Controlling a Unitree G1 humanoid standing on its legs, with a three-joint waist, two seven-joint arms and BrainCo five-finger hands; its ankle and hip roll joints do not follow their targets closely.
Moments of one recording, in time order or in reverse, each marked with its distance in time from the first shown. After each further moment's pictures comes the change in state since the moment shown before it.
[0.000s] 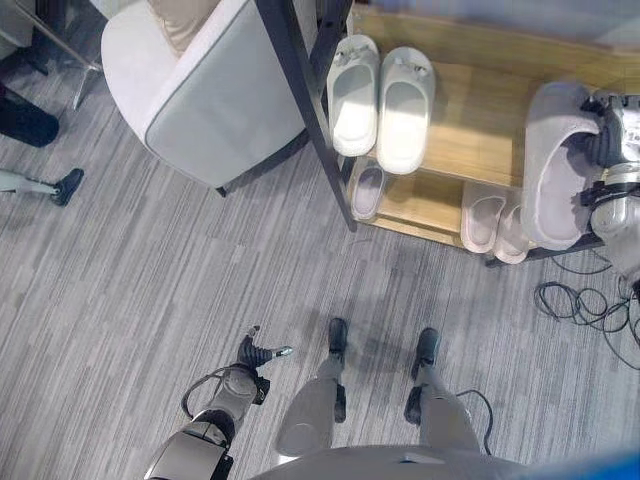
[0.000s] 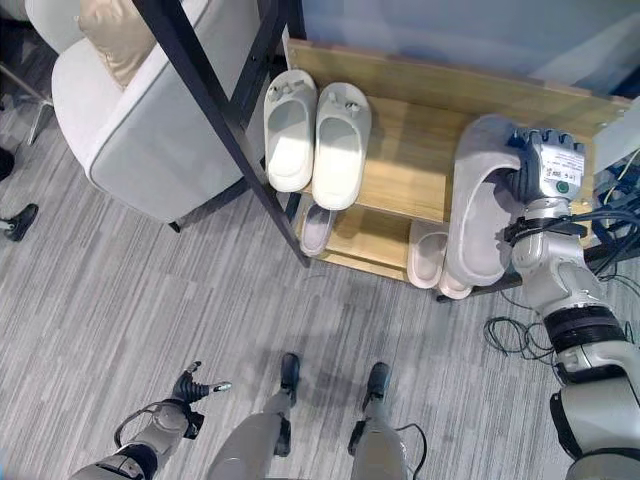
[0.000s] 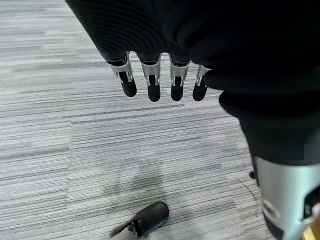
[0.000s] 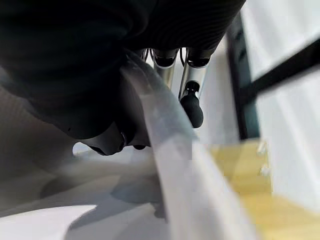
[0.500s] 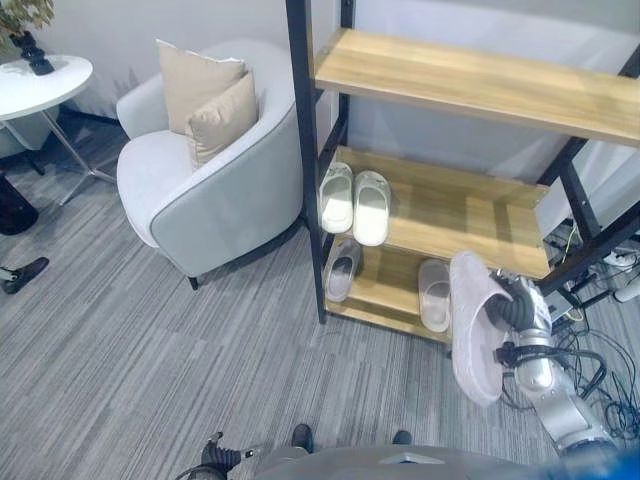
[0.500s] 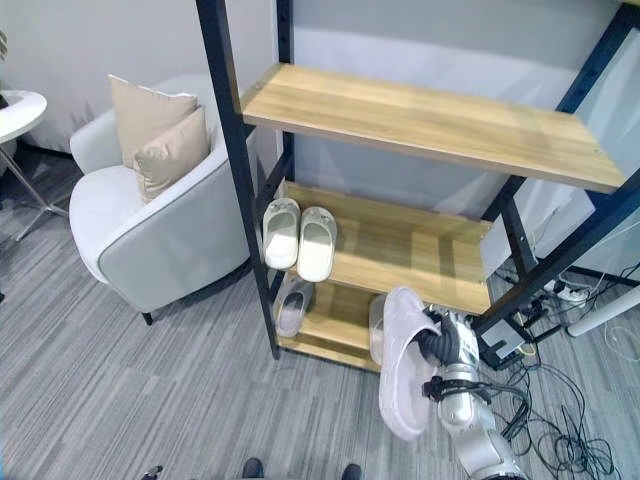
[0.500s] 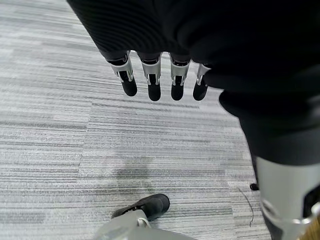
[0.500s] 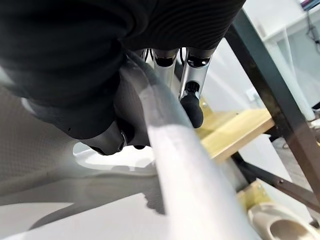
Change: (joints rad) left arm 0.286 0.028 0.151 0.052 0.038 0.059 -0.011; right arm 0.667 0.438 -0.054 -0.146 0.135 -0.143 0.190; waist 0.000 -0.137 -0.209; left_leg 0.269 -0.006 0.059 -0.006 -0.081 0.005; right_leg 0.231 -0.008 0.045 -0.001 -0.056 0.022
